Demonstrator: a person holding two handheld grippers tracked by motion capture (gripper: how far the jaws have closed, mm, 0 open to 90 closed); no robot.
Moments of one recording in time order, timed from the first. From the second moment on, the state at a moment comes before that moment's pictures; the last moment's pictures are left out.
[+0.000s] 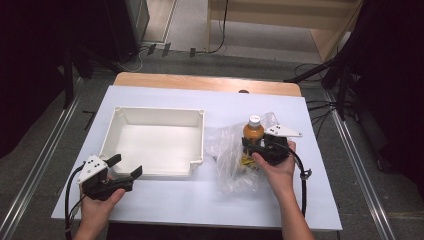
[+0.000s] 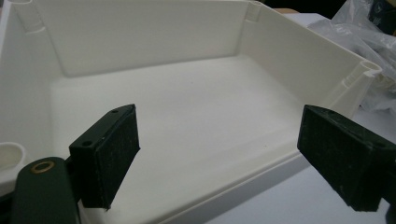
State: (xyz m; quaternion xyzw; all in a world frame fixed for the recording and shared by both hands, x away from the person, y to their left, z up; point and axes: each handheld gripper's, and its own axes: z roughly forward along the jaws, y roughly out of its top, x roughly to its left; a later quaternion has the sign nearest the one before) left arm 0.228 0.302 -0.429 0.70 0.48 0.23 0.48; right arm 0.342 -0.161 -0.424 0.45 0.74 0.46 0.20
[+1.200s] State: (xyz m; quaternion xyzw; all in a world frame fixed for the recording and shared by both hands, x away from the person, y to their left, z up) left arm 0.227 0.305 -0.427 0.69 0.48 0.24 0.48; right arm 0.320 -0.162 -0.363 0.41 0.72 0.50 0.22
